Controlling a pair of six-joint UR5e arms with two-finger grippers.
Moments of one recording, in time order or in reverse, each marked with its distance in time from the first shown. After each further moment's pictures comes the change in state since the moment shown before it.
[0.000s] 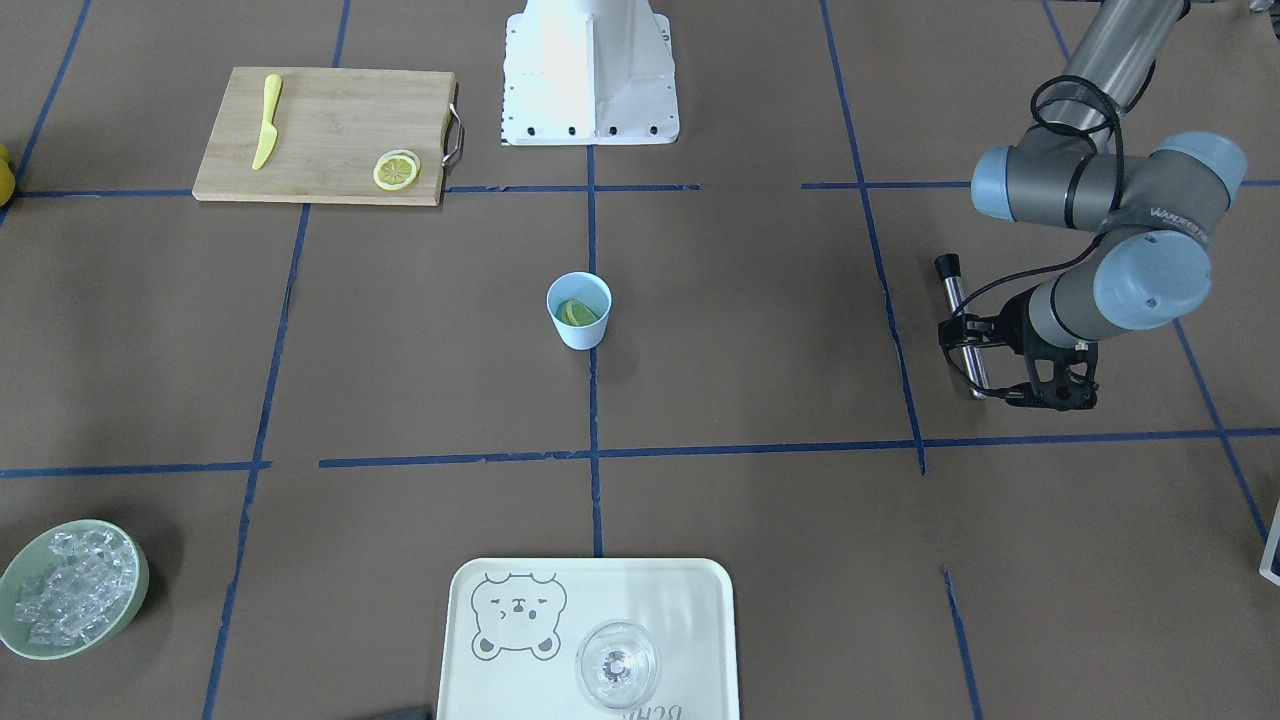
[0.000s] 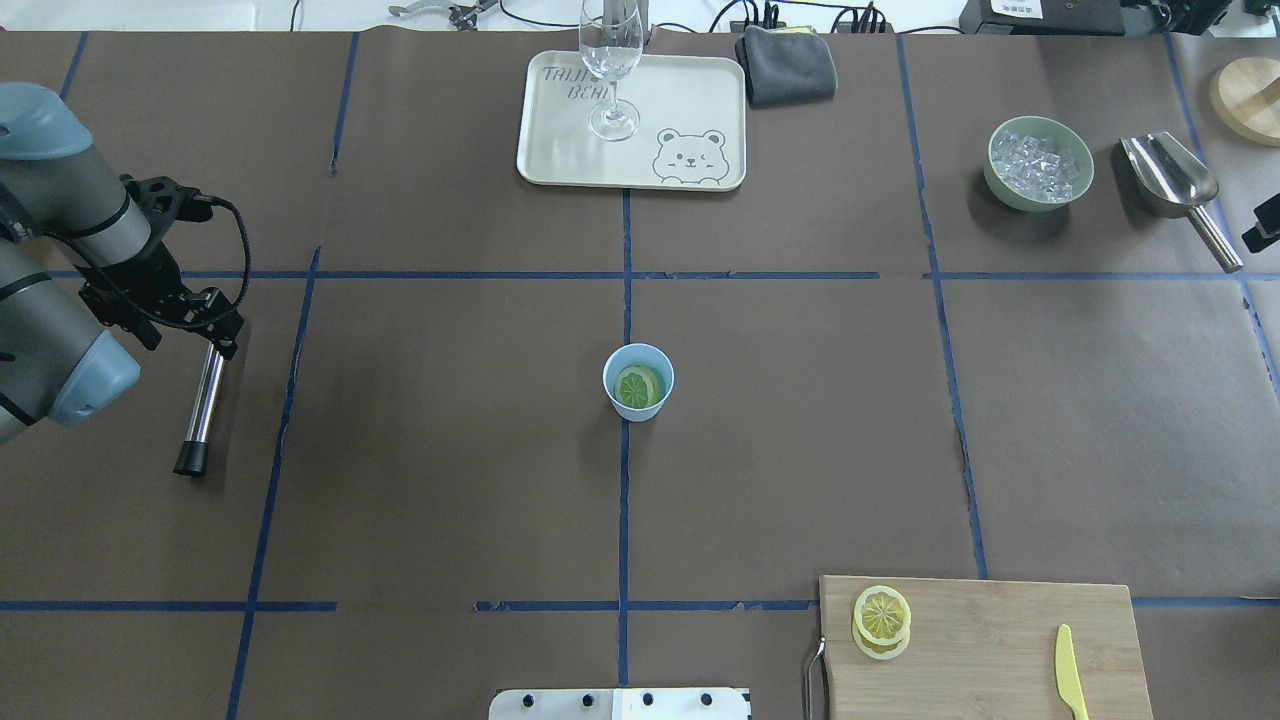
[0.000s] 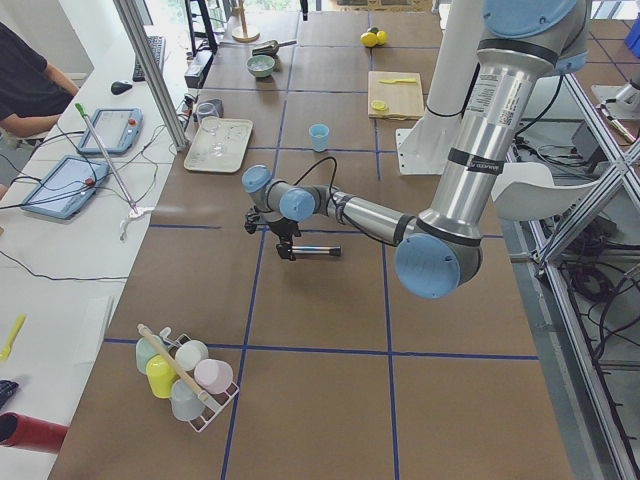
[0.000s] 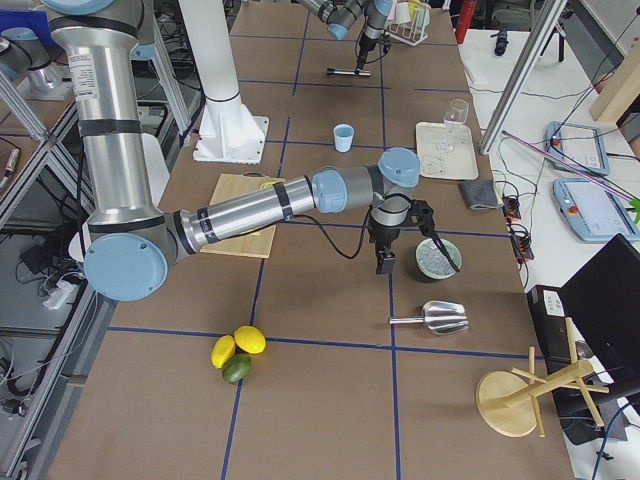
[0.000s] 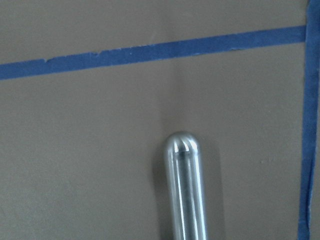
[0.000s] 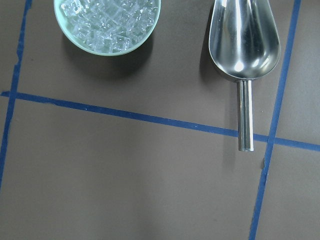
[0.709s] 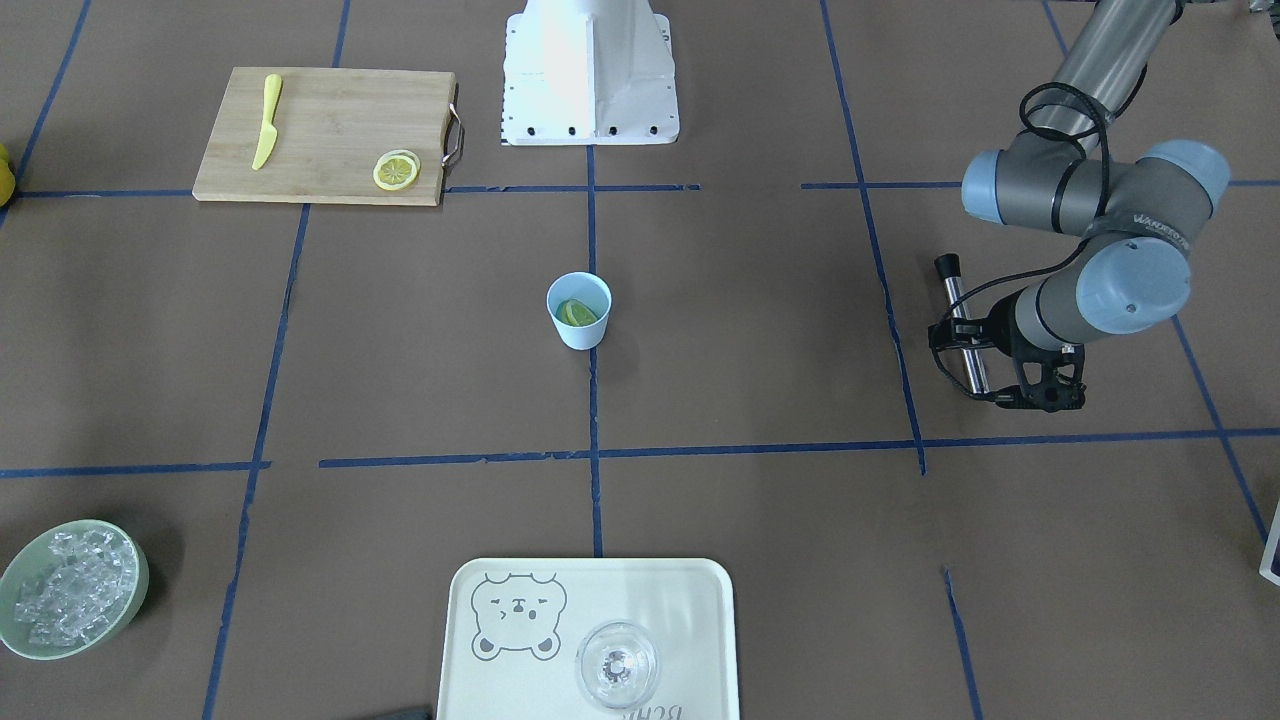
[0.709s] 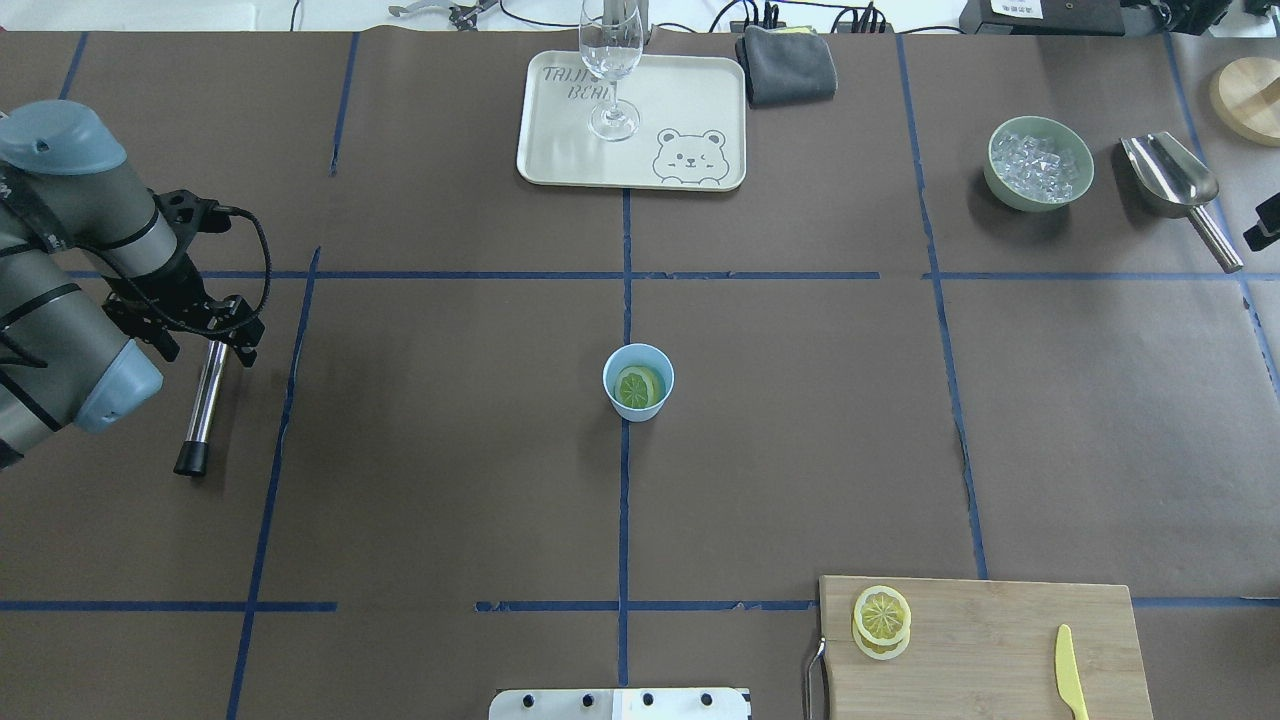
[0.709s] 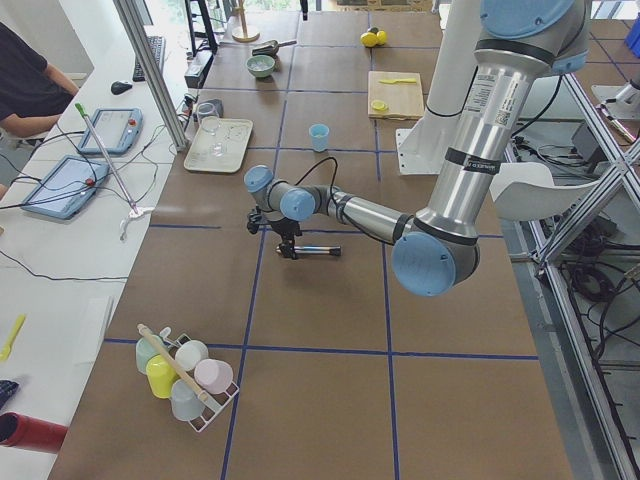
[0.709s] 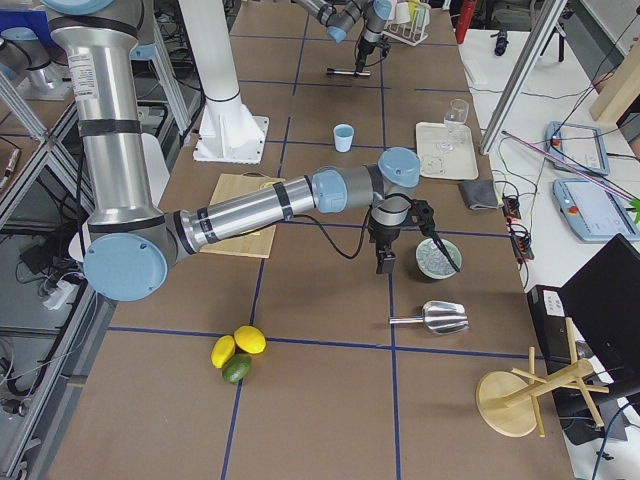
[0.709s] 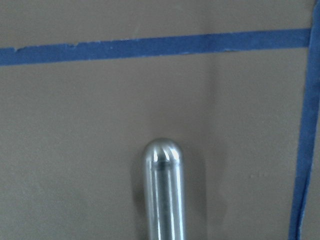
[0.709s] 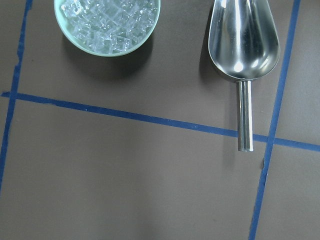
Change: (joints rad) left arm 0.013 0.005 0.016 -0.018 0.001 -0.028; right arm 0.002 0.000 0.002 0.000 0.001 0.000
